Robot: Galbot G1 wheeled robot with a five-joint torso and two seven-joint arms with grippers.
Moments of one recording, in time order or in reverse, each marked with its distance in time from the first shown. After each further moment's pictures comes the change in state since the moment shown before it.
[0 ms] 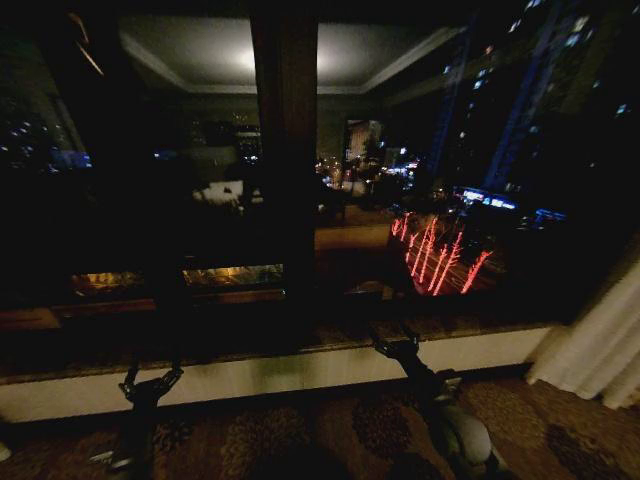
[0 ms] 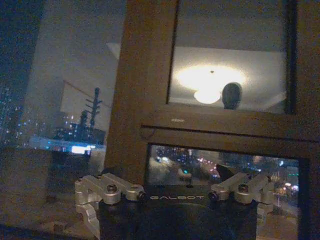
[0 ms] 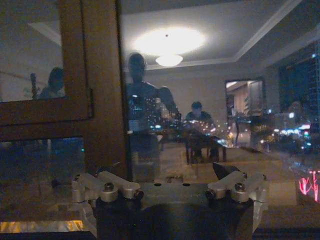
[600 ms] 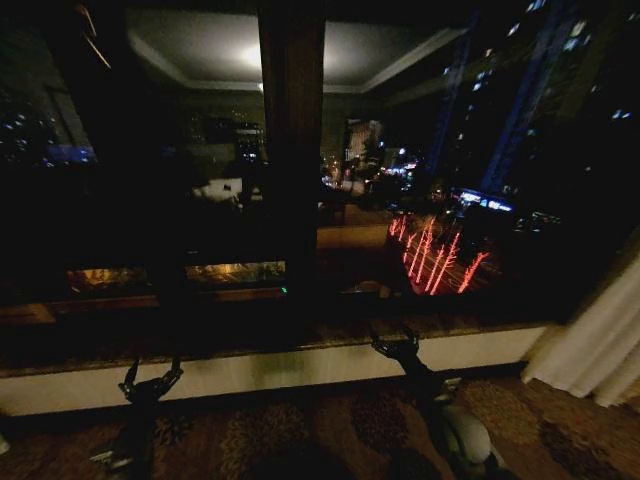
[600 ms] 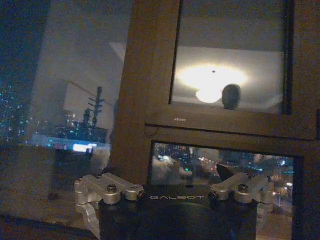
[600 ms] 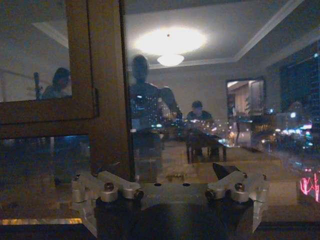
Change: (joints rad) left arm 0.000 0.000 0.000 0.000 0.000 0.000 0.000; right arm 0.000 0.000 0.000 0.000 0.000 0.000 0.000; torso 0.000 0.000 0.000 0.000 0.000
